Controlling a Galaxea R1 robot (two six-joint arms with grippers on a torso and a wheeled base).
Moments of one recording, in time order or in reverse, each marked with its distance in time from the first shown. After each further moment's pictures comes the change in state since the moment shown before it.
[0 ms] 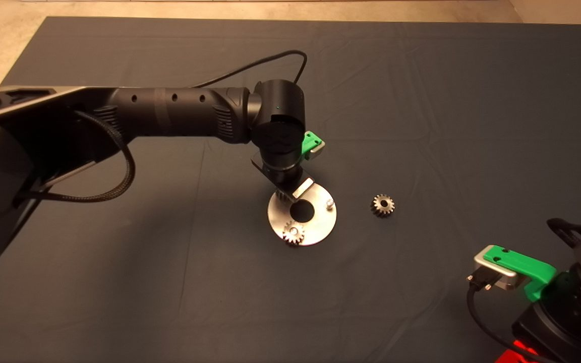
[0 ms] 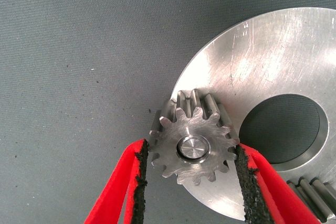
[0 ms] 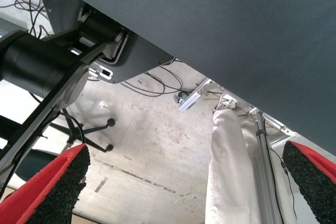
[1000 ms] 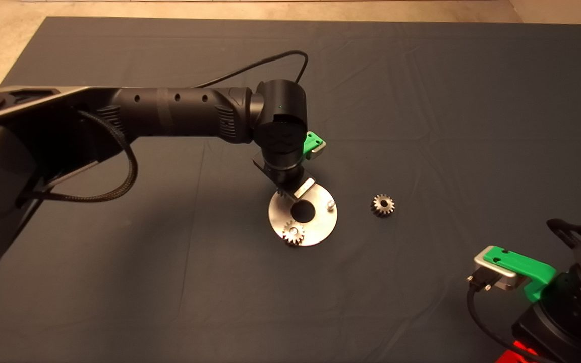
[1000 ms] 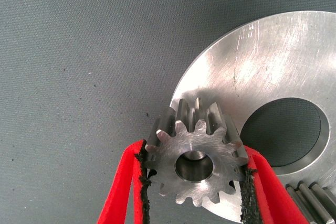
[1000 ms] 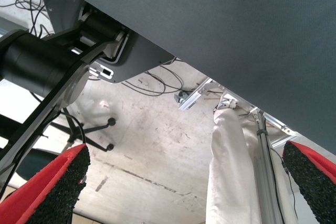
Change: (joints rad) left arm 0.001 0.008 -0.011 -0.001 -0.002 0.000; right arm -0.002 0.000 0.000 0.000 0.001 0.000
